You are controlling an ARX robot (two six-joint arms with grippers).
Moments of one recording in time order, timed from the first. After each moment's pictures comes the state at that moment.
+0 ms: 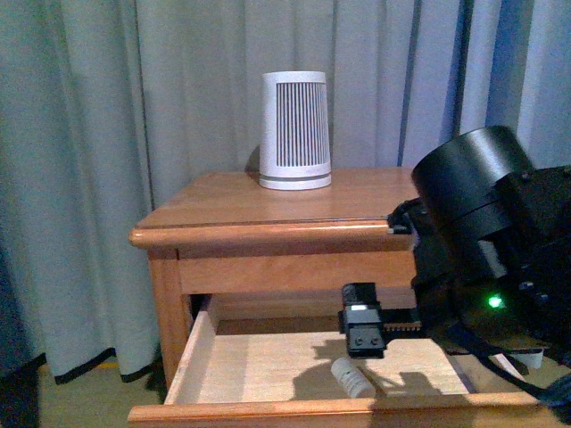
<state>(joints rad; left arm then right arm) 0.00 0.00 0.01 0.00 0.00 0.00 0.36 1.92 1.11 0.15 0.27 0.24</state>
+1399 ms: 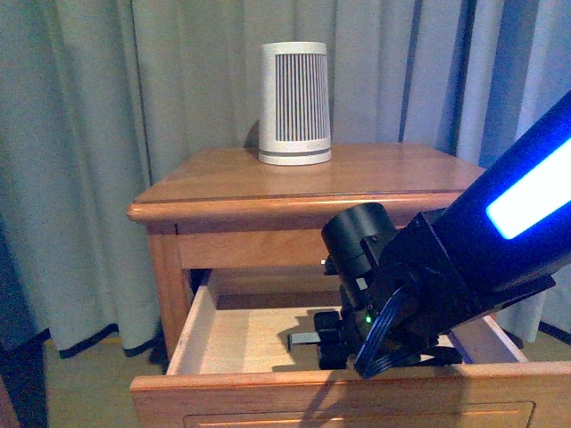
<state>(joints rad) 0.00 0.00 0.01 0.00 0.00 0.00 0.37 2.29 1.45 0.03 0.24 0.27</state>
